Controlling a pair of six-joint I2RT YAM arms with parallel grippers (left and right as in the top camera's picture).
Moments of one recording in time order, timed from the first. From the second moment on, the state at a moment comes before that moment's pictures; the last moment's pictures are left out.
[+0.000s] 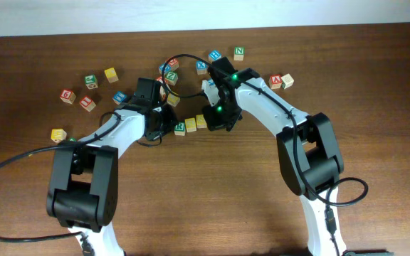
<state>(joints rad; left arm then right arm) -0.22 1.98 1.21 -0.41 0.21 -0.65 0.44 2.27 1.78 -0.94 -0.34 0.07</state>
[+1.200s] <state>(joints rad) -0.26 1.95 1.21 -0.40 0.14 -0.76 0.39 2.27 1.79 -0.96 -0.32 0.05</state>
